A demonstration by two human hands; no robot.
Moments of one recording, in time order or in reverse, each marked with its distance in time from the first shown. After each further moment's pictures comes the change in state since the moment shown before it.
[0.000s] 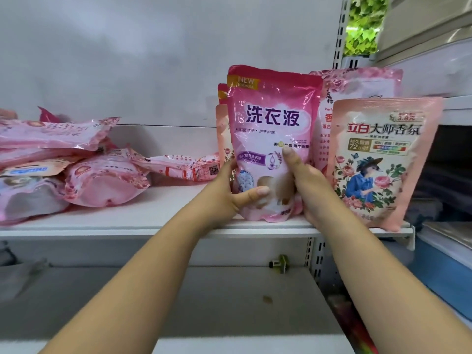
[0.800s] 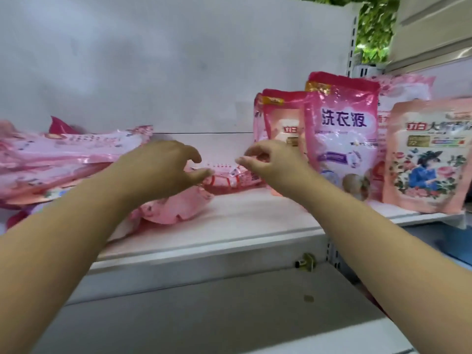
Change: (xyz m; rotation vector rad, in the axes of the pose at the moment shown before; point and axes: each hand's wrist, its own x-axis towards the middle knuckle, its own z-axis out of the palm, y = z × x) left_hand -0.010 -0.013 -0.200 1.160 0.012 0.215; right_hand 0.015 -0.051 0.149 -0.831 0.044 -0.324
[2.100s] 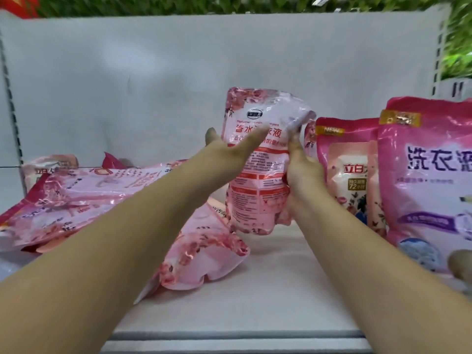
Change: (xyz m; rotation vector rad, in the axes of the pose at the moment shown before) left_hand 0.072 0.007 -0.005 -0.925 0.108 -0.443; right_hand 0.096 -0.005 0.038 1.265 0.183 0.364
